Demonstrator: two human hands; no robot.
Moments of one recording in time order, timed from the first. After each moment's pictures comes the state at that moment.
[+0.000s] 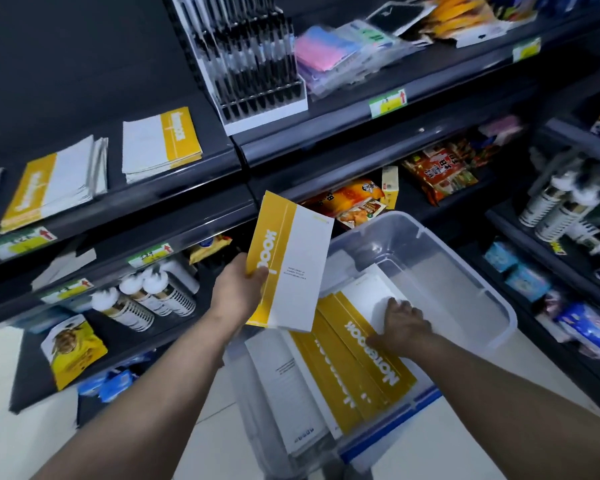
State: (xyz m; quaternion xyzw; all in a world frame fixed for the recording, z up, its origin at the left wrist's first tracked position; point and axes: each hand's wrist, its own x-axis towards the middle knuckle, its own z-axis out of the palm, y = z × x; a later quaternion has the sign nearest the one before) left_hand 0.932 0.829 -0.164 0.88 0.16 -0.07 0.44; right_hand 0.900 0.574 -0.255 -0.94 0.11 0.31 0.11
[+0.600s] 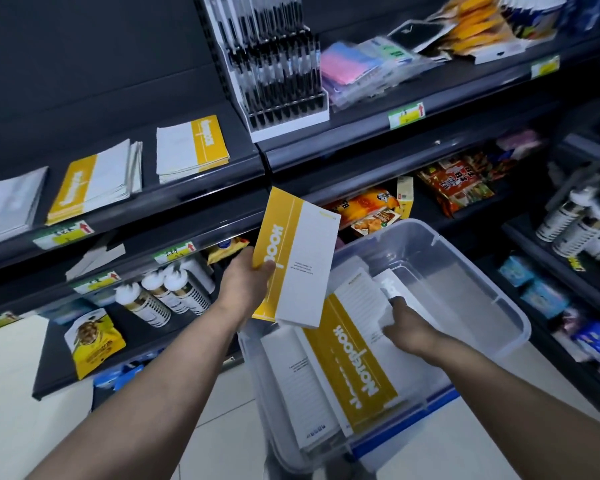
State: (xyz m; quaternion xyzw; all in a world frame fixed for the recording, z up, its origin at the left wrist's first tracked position) left_hand 0.924 0.844 -0.143 0.85 0.17 -0.06 0.50; right_hand 0.896 0.582 -0.235 -0.90 0.12 0.27 0.33
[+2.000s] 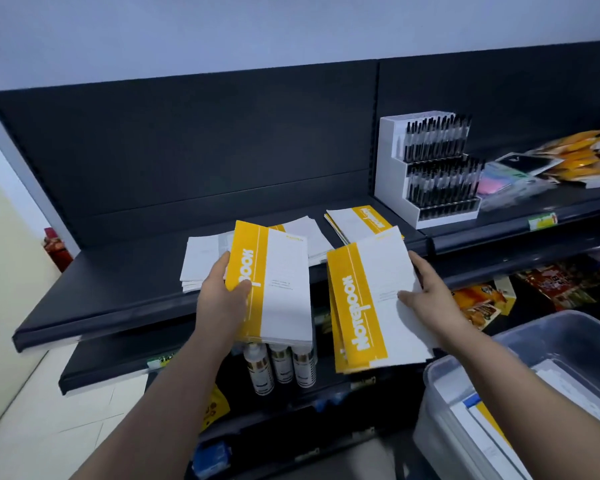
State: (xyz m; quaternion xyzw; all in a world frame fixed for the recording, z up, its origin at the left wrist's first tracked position) left_hand 0.869 1.206 -0.031 0.79 0.17 0.18 0.56; right_hand 0.916 0.915 -0.057 -0.80 -0.01 -0.03 0.60
